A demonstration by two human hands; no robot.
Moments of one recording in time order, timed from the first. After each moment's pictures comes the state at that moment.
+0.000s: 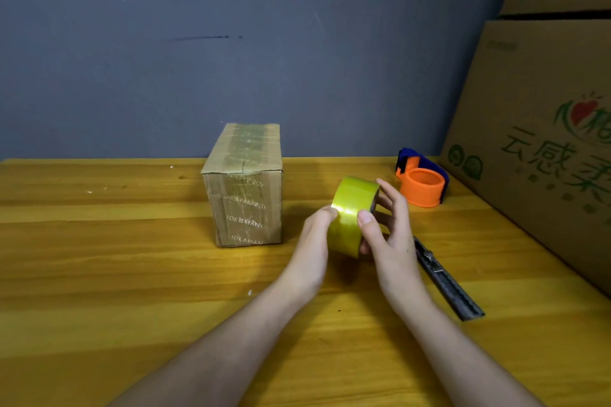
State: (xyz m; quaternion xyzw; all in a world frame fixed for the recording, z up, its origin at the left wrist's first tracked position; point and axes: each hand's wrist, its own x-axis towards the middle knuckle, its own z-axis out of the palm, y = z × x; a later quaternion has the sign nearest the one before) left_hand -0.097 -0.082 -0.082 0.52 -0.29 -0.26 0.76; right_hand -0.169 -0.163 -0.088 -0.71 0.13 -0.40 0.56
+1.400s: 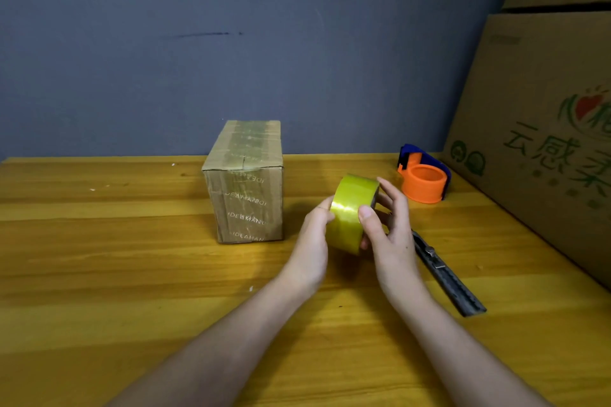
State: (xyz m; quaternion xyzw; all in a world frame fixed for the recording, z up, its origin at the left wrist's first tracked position) left_hand -0.102 -0.081 -0.078 0.45 -0.32 -0.28 0.79; right_hand -0.167 -0.159 -0.087 -0.70 0.15 -0.40 0.58
